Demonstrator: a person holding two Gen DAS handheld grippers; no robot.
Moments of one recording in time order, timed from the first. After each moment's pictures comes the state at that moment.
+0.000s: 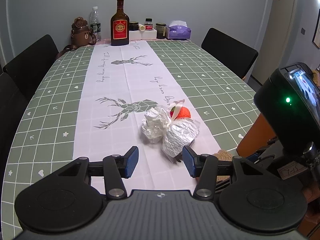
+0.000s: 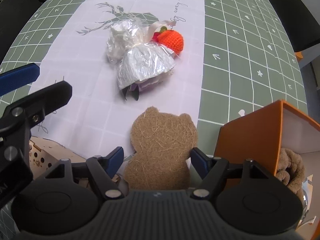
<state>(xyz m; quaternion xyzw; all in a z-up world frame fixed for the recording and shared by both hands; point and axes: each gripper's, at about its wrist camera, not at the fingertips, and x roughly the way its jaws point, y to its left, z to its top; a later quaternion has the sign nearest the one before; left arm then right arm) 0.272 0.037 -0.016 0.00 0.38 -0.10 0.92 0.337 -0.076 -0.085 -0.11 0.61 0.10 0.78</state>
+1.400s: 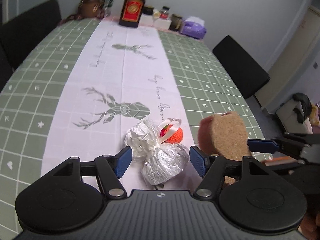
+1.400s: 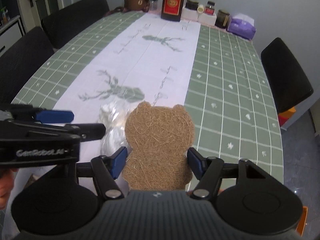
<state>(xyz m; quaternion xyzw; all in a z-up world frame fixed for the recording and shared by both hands) 0.349 0.035 -0.020 -0.14 0.44 -0.08 0.88 0.371 -0.110 -0.016 -0.12 0.45 0.15 0.87</state>
